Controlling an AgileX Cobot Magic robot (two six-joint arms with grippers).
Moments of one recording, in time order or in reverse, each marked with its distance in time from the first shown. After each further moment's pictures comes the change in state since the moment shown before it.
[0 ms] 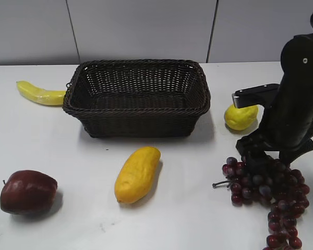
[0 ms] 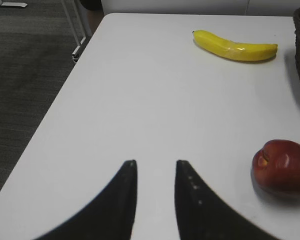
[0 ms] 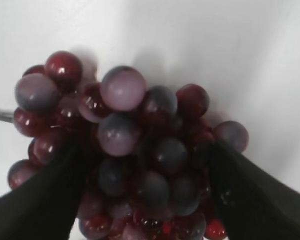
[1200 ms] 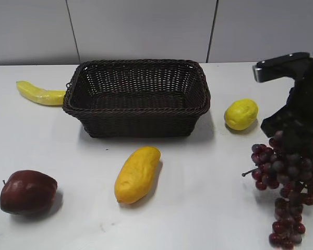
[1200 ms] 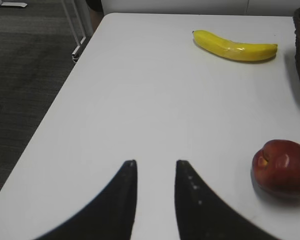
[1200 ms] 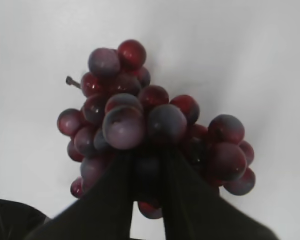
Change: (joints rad) left arm 0.000 0.000 0.000 0.000 0.000 0.000; right arm 0.002 -0.242 -0.038 -0.038 0.198 -0.044
